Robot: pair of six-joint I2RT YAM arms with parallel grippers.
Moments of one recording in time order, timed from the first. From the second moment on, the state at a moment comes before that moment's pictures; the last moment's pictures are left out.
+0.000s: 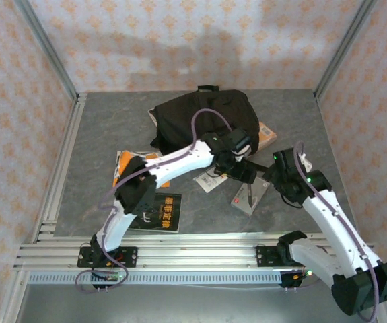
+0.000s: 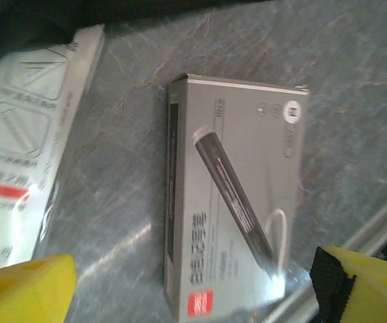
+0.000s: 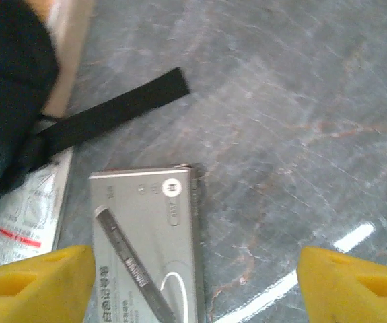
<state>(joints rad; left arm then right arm) -0.89 2.21 1.97 -0.91 0.24 -0.53 0.27 0.88 0.83 -1.06 0.24 0.97</state>
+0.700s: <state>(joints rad) -1.09 2.35 2.12 -1.00 0.04 -0.60 0.21 0.70 0.96 -1.33 0.50 1.08</state>
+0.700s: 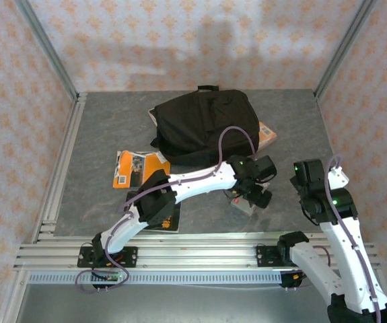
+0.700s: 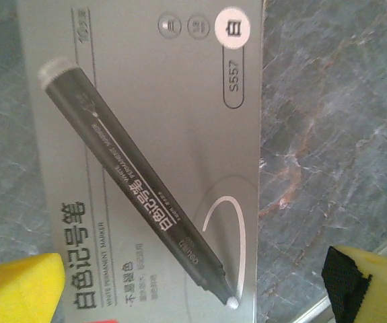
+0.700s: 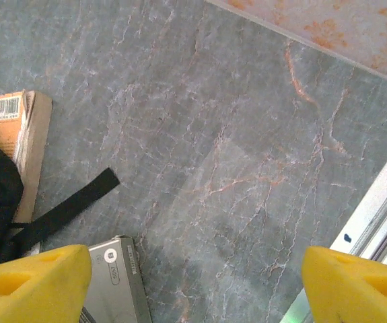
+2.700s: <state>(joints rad) -1.12 2.49 2.22 -1.09 -0.16 -0.58 0.25 0.70 0.87 -1.26 0.41 1.03</state>
